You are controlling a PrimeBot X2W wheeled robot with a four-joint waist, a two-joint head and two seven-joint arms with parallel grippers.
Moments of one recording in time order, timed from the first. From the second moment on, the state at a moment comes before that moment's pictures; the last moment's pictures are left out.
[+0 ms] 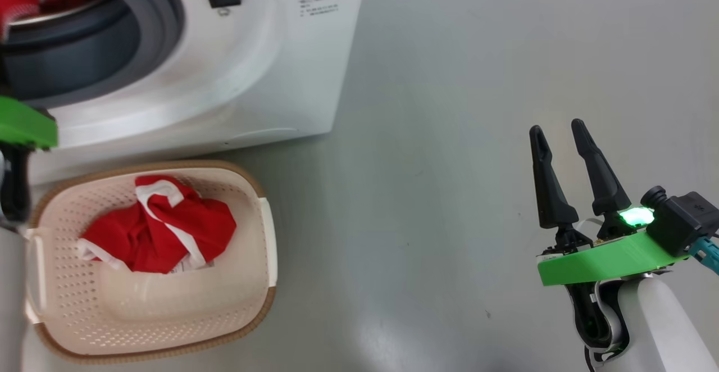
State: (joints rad) left arm -0.89 0.35 -0.01 0.70 -0.41 -0.10 -0.26; right arm -0.25 -0.05 0.07 0.11 0.47 0.12 -0.26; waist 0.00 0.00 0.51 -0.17
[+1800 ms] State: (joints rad) left arm -0.32 0.08 0.17 0.13 -0.28 -0.13 -0.26; right arm -0.14 -0.05 0.04 0.13 0.45 0.12 -0.26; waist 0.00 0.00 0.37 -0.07
